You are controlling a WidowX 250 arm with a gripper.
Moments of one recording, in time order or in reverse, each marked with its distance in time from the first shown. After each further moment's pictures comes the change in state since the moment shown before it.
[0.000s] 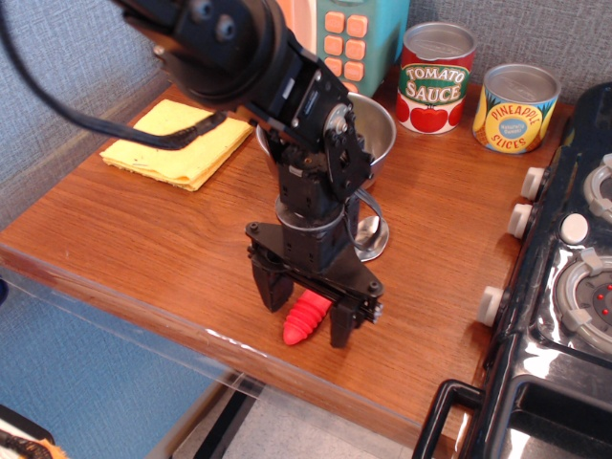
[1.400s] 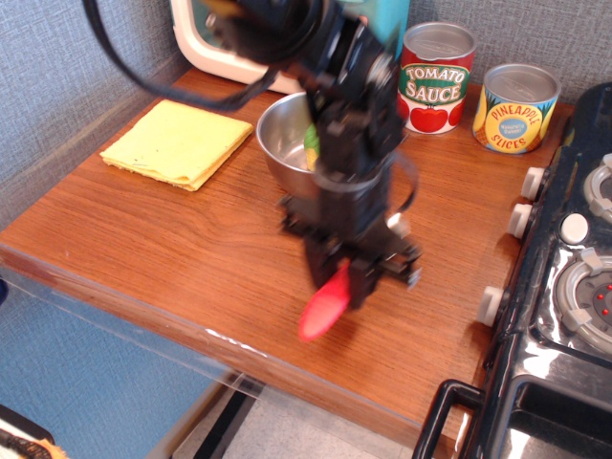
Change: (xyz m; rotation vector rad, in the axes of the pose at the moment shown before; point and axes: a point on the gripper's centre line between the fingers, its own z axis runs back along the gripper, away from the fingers) arm 0.030 -0.024 0.022 -0.065 0.034 -0.029
